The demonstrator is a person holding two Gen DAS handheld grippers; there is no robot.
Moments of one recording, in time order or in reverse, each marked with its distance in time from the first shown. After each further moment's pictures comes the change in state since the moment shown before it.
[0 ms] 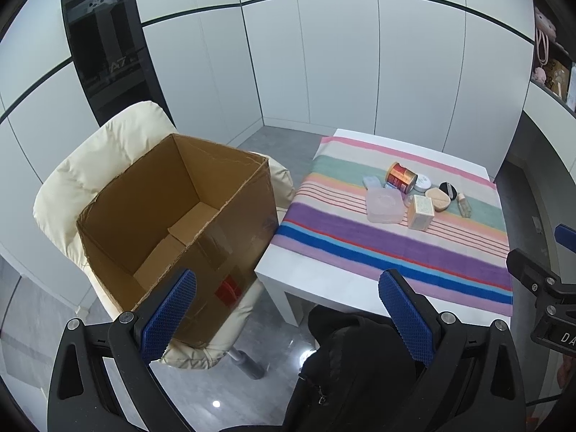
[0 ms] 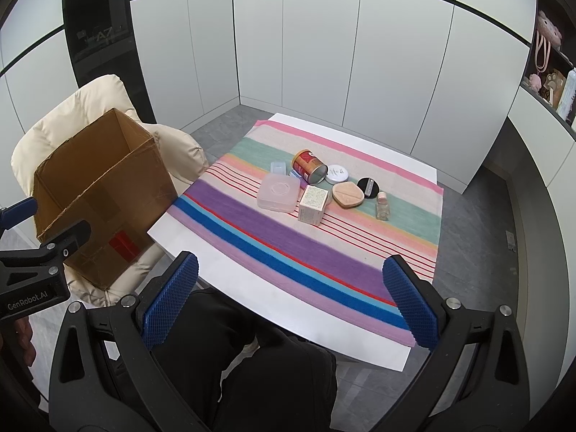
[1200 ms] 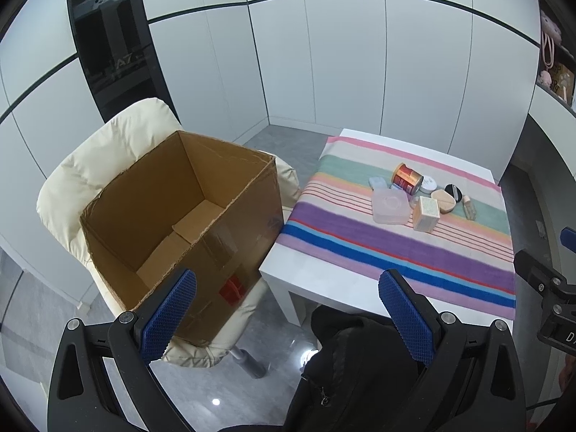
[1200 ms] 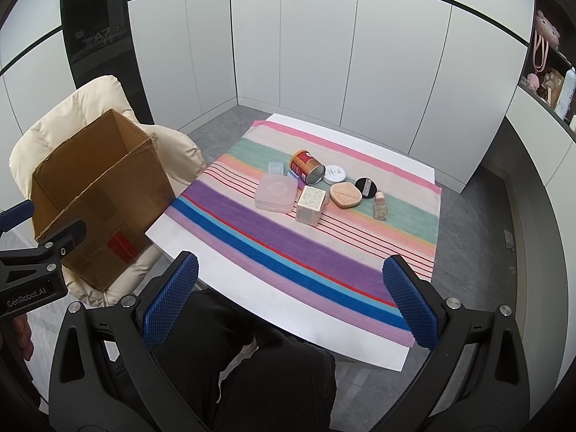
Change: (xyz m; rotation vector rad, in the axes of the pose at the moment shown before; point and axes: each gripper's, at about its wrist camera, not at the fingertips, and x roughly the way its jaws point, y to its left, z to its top) left arm 0.002 0.004 -0.001 -0.015 -0.001 0.012; right arm 0.001 -0.001 0.001 0.002 -0.002 -0.009
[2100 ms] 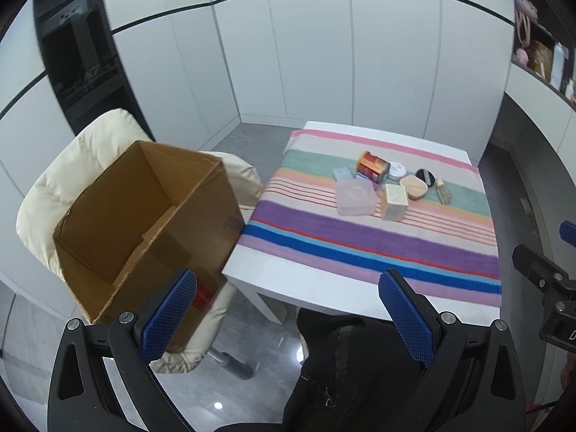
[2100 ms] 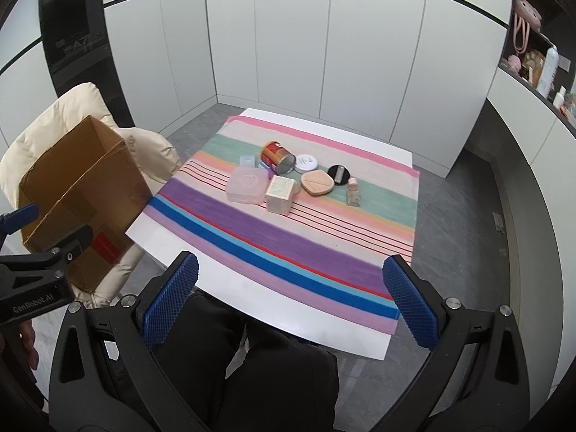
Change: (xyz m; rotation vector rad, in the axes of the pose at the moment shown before) left arm 0.010 -0.057 0.004 0.100 0.024 -0.074; right arm -0.006 -0.037 -0.011 0.062 0.024 -0.053
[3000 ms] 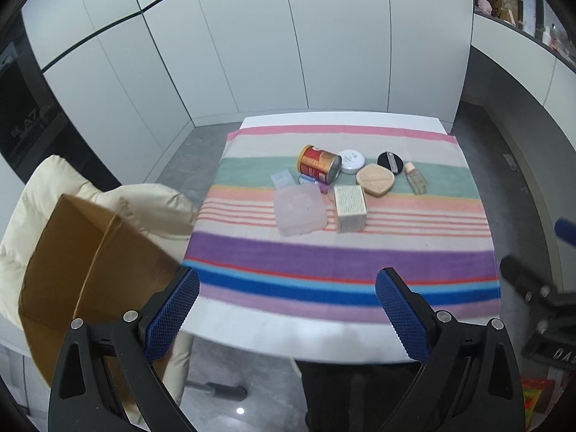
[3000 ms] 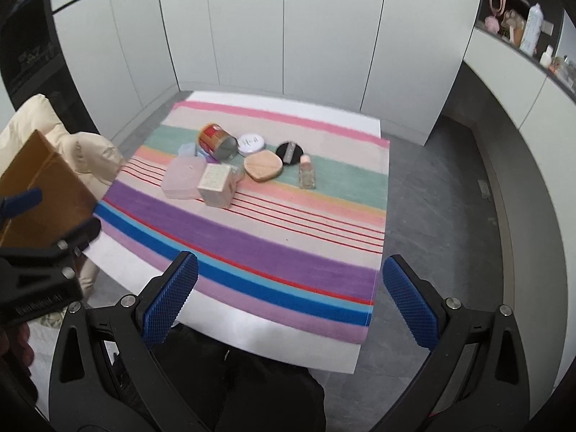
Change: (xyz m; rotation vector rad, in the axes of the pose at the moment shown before) left arm 0.091 -0.091 0.060 0.178 0.059 -0.077; right arm 0.077 -0.076 0.008 0.109 0.113 -0.072
